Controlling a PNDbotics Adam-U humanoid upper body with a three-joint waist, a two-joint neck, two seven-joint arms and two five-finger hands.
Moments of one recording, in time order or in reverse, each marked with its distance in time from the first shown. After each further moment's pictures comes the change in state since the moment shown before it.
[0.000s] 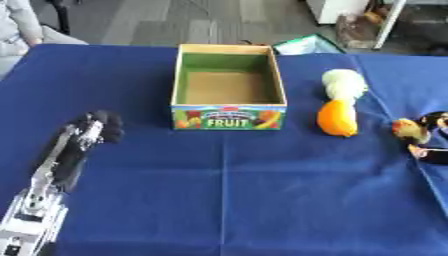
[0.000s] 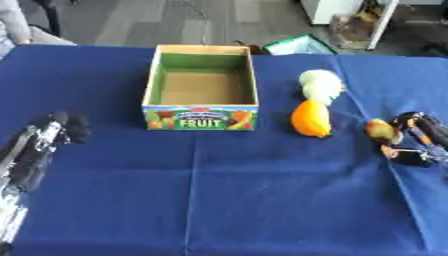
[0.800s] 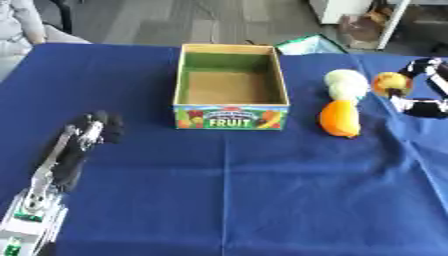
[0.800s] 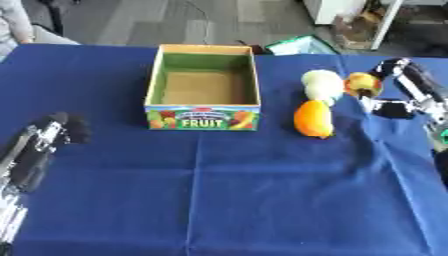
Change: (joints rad) left arm -0.002 0.000 -0.001 0.000 0.001 0.000 -0.005; right arm -0.045 0.066 -0.123 -0.337 -0.198 -0.099 0.298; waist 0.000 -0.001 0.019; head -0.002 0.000
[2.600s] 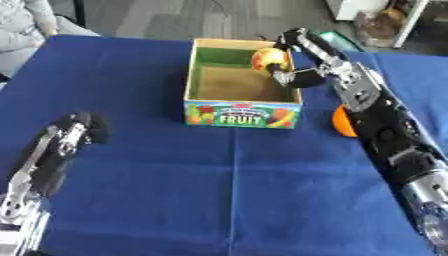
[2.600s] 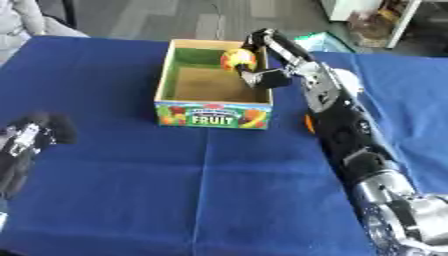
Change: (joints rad) left arm -0.064 -0.007 -0.048 0.000 0.029 0.004 -0.059; right arm -0.020 0.296 -0.003 -0.212 -0.208 0.045 0.357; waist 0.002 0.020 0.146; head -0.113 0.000
